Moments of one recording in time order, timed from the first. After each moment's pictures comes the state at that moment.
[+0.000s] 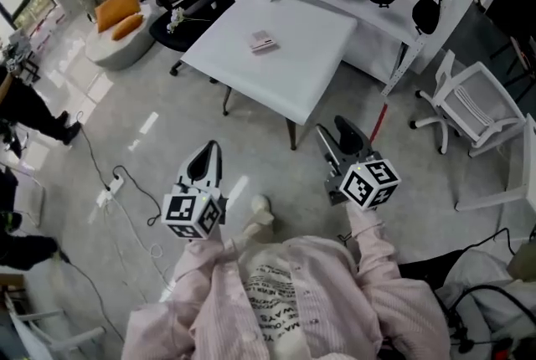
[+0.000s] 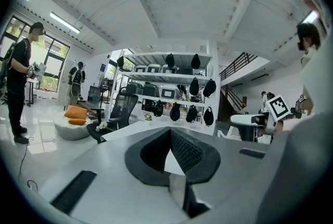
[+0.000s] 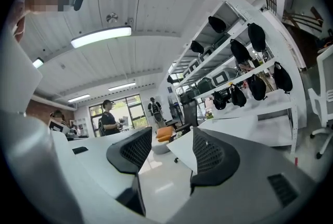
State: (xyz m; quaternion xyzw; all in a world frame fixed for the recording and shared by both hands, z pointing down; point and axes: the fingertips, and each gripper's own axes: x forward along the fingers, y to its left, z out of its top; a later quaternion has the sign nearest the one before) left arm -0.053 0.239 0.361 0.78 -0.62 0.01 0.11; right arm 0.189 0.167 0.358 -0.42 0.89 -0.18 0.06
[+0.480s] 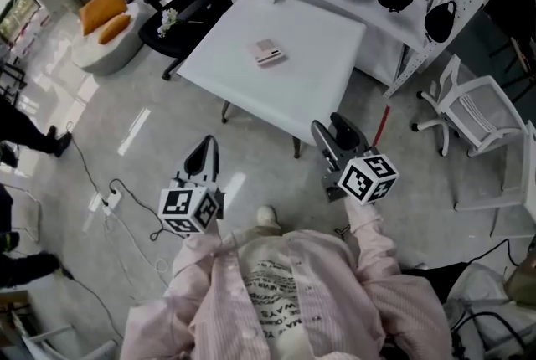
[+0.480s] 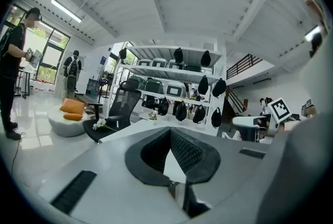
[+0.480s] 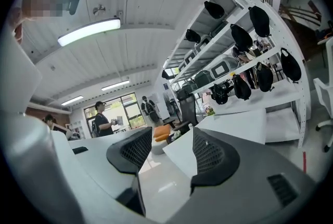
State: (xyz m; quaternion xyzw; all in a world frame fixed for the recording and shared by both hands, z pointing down) left arm -0.133 0.107 0.379 0.78 -0.60 0.01 0.14; right arm 0.112 0.047 0.377 -0.43 0.88 -0.21 0.04
